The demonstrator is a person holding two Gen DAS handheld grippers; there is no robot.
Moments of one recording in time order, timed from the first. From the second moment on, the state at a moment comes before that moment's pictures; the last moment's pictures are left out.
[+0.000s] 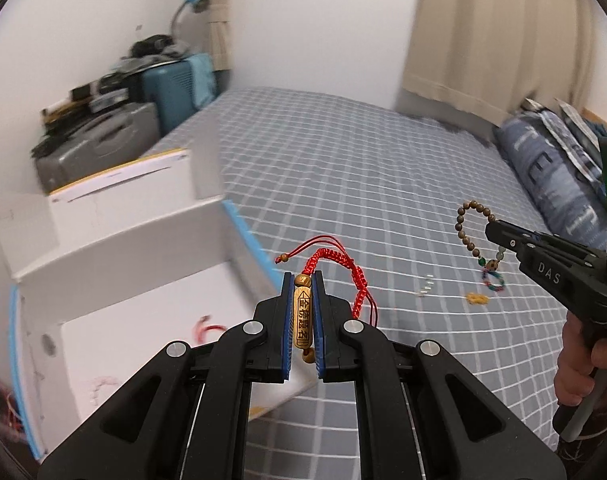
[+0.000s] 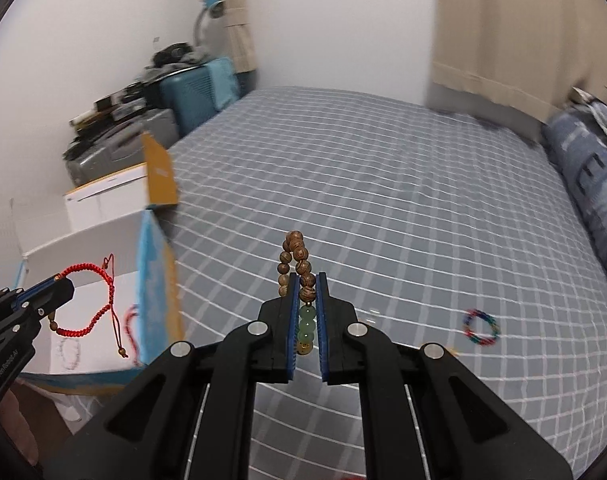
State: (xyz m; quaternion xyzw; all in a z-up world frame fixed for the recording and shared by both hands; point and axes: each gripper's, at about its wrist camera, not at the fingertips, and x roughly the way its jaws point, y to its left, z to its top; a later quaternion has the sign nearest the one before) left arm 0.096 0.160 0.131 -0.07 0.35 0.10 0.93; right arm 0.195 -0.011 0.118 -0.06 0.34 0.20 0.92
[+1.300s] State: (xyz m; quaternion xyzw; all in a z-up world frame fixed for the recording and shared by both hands) left arm 0.024 0.311 0.034 -0.17 0.44 0.25 0.85; right arm 0.161 0.191 0.031 -0.15 0.43 0.35 0.82
